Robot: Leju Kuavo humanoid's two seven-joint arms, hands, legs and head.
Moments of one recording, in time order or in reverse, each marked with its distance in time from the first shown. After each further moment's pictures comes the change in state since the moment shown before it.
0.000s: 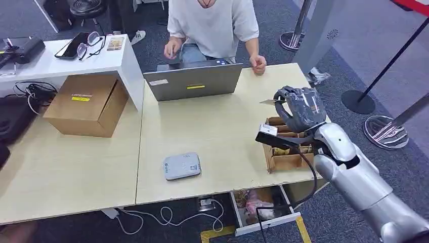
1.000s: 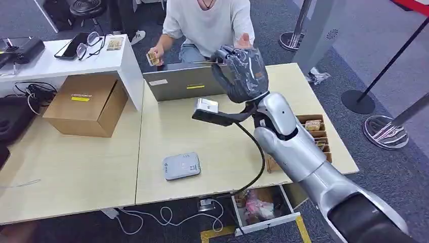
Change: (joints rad) left arm -0.027 0.001 0.000 0.000 -0.103 0.024 0.048; right arm -0.303 0.451 0.094 0.239 0.049 -0.165 -0.088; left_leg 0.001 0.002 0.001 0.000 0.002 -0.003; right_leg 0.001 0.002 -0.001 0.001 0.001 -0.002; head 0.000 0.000
